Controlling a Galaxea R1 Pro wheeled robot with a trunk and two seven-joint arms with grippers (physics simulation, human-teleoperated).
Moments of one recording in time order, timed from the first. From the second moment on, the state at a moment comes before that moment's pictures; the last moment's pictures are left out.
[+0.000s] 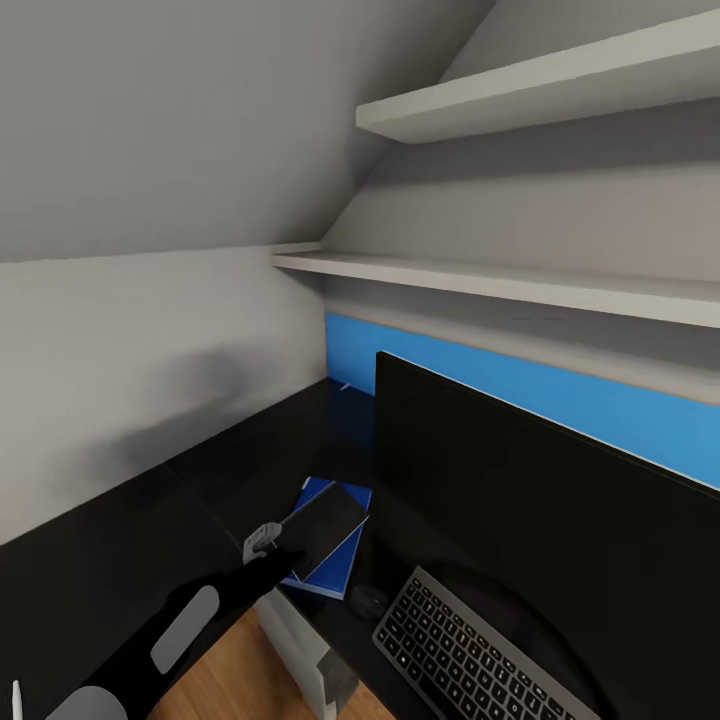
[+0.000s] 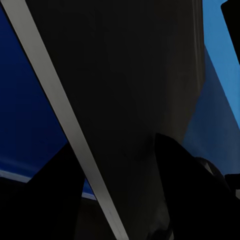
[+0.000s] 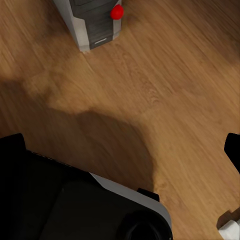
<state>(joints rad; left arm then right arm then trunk) -0.49 0.15 -0.37 -0.79 1.02 0.40 -0.27 0.04 0.03 1.09 0.02 -0.69 -0.85 -0.09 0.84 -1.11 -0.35</state>
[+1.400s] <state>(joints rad) -0.49 0.16 -0.36 -0.79 1.02 0.40 -0.27 0.04 0.03 1.08 0.02 -0.69 -0.85 -0.09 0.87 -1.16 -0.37</state>
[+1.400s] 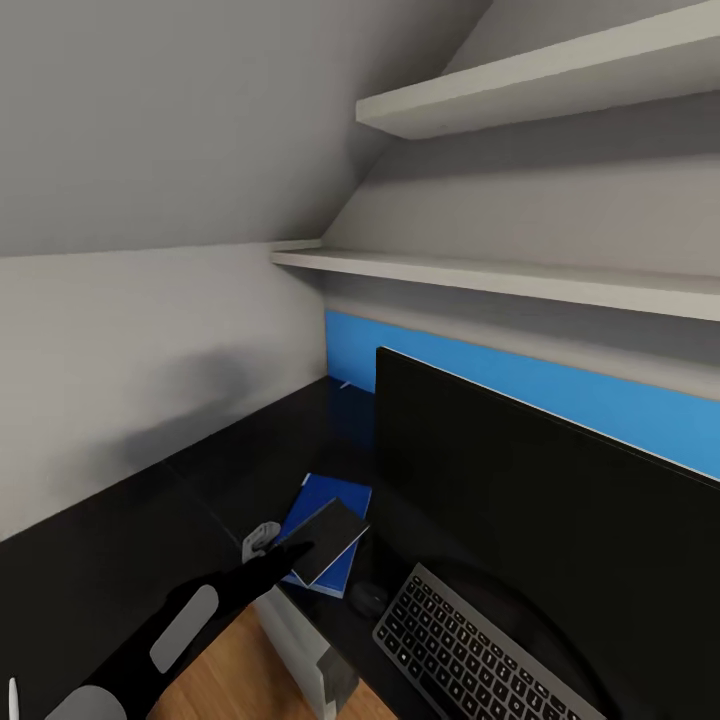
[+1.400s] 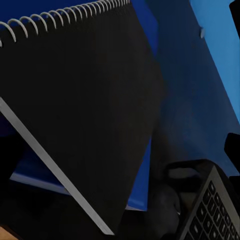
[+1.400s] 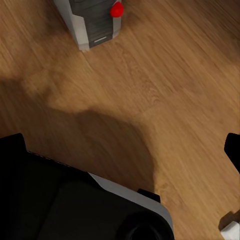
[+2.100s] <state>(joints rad) -0.49 0.16 -0.36 -0.79 1.02 0.40 -0.27 0.04 0.04 1.09 0.02 -0.69 -0.85 -0.09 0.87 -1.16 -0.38</state>
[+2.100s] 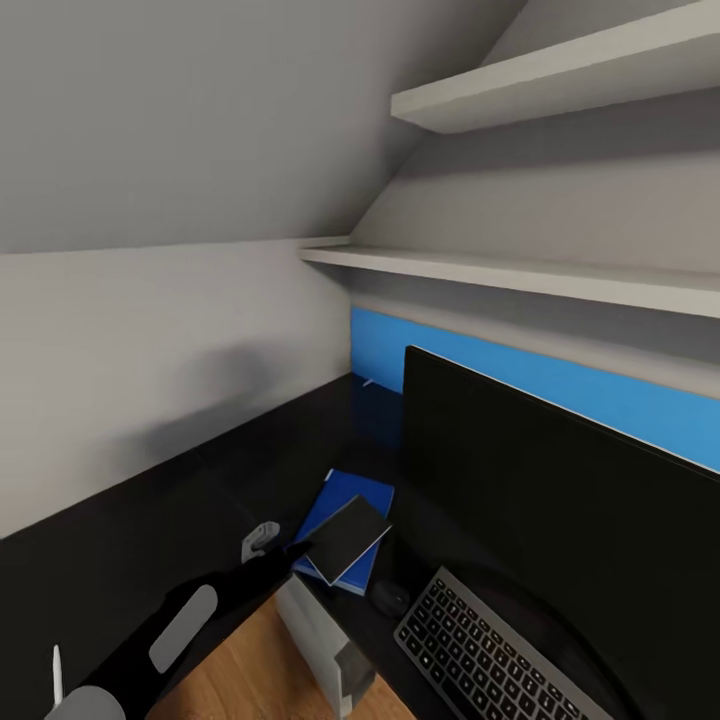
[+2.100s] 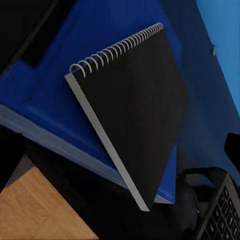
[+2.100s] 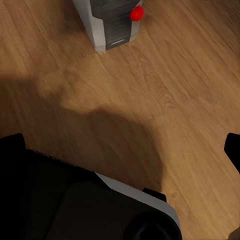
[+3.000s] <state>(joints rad) -0.49 0.17 -0.36 -0.79 1.02 0.40 -0.27 0.04 0.04 1.08 0.02 -0.69 -0.85 -0.09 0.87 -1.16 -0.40</state>
